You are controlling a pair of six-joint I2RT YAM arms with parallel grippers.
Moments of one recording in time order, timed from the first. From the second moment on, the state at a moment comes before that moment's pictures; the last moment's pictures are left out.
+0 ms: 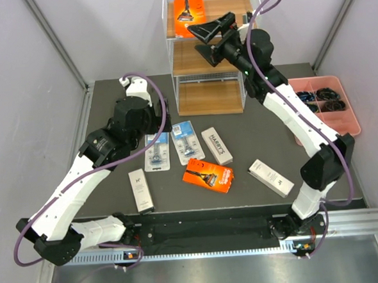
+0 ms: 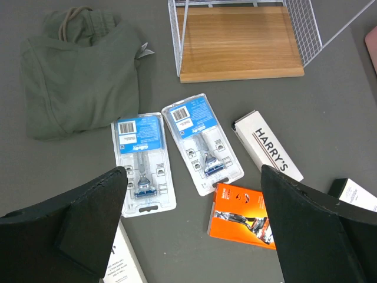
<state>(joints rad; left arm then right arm) -0.70 1.15 1.45 -0.77 -0.43 -0.37 0.50 1.73 1.82 0.08 -0.19 1.26</state>
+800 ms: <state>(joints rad) -0.70 1.13 1.26 -0.73 -0.28 -0.51 0.50 1.08 1.10 -0.34 -0.19 0.79</state>
